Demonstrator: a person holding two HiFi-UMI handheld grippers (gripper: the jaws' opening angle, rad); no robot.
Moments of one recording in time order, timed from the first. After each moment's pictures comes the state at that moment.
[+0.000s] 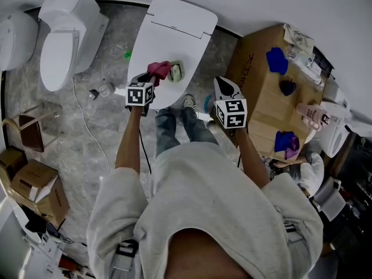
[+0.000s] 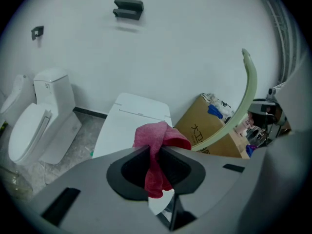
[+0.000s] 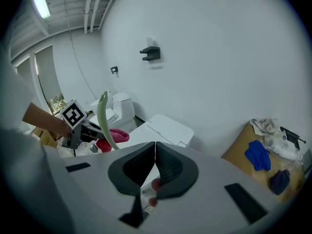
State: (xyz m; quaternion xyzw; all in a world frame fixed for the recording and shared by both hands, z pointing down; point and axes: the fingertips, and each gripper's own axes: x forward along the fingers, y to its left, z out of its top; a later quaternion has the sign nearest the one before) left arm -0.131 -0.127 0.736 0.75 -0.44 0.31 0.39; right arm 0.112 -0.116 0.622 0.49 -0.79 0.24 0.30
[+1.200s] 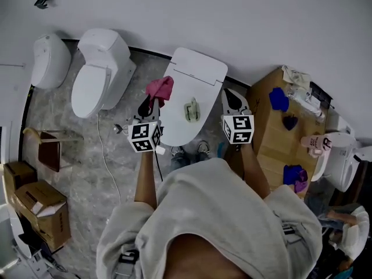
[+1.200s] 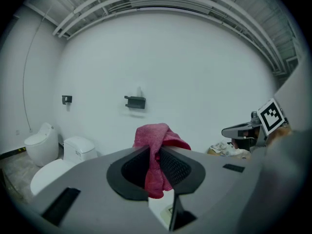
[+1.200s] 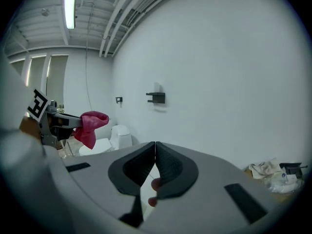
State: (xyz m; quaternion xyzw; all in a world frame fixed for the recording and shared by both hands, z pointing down) left arm -0.182 -0.150 0.473 0.78 -0.61 0.10 0.14; right arm 0.073 -0.180 0.477 0.53 -0.83 0.10 0.16
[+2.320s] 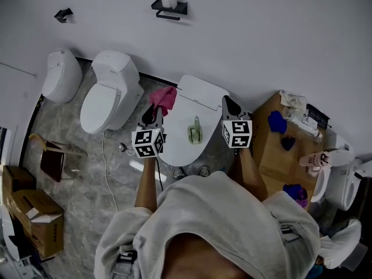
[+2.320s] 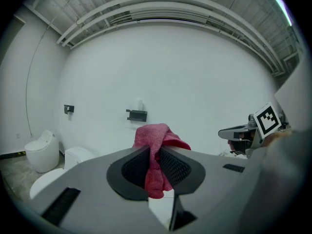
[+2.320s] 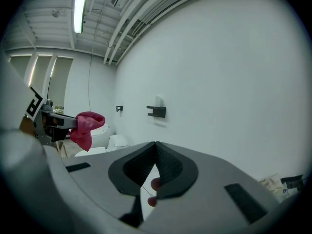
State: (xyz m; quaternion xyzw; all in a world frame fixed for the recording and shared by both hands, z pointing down) left arm -0.191 -0.164 0.417 0.78 -0.62 0.06 0.10; right arm 0.060 -0.213 0.421 0.53 -0.84 0.04 0.12
